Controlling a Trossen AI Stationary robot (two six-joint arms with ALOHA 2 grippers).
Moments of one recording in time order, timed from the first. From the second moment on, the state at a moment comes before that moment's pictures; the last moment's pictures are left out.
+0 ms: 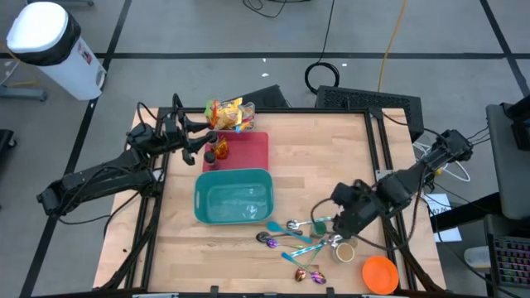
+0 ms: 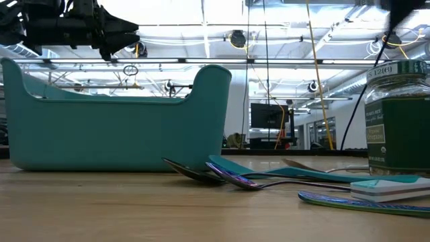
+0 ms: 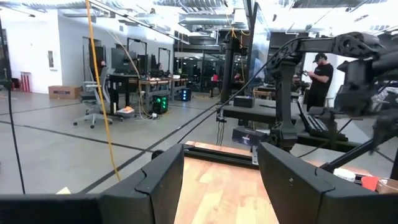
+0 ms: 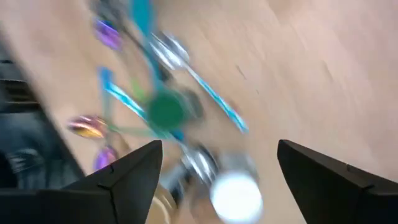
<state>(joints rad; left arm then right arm) 0.62 0.59 0.29 0.50 0.37 -0.12 0.59 1.31 1.27 -1.20 0.20 1.17</state>
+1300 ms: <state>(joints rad) 0.61 0.59 0.29 0.47 0.37 -0.12 0.62 1.38 1.03 -1.17 -0.08 1.37</state>
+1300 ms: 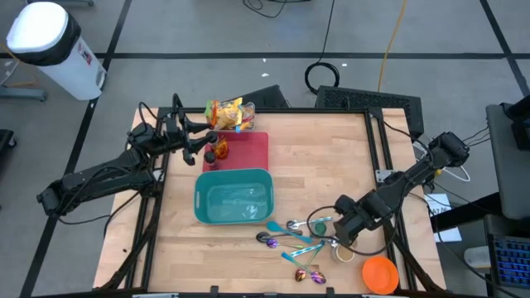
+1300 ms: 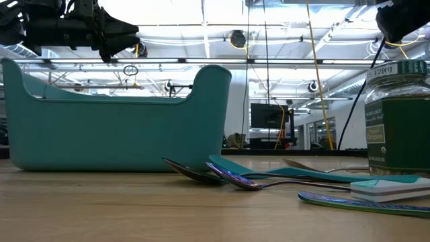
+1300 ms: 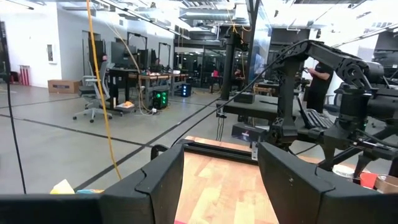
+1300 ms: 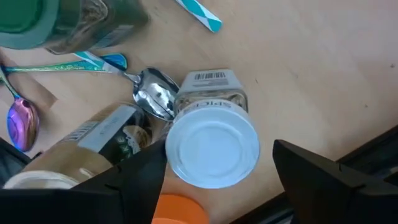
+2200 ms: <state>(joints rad) 0.61 0.59 0.29 0.47 0.37 -0.12 0.60 1.38 1.12 -1.36 -0.07 1.35</state>
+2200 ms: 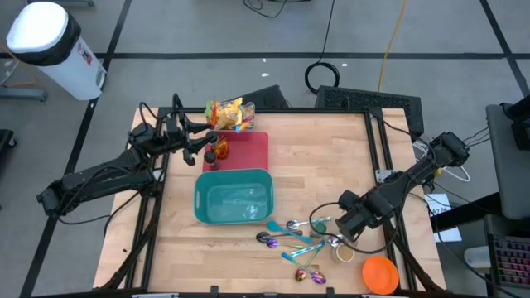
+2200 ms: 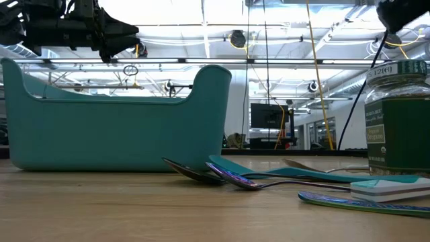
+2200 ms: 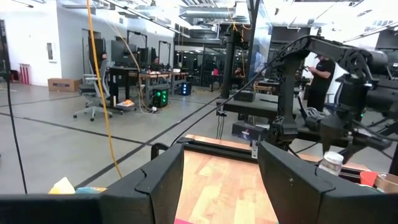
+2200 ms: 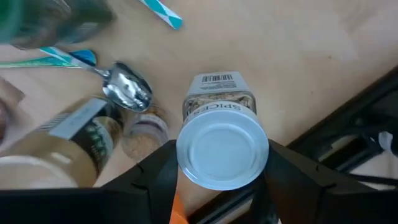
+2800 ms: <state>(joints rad) 0.61 0.59 0.29 0.47 0.37 -0.11 0.15 1.38 1.26 -1.35 0.04 0.66</state>
